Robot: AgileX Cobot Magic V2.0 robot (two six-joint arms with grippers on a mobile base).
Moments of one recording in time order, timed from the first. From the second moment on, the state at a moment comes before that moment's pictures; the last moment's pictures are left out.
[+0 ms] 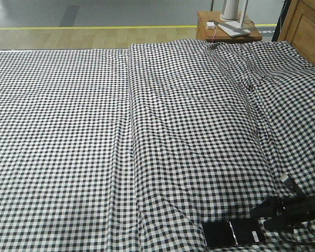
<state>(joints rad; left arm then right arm) 0.04 -0.01 0.03 -0.03 0.18 0.15 -0.53 2.76 -1.43 0.94 1.05 -1.21</state>
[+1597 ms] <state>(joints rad) 0.04 -0.01 0.03 -0.03 0.18 0.15 -0.37 2.88 -1.51 1.00 1.14 -1.25</state>
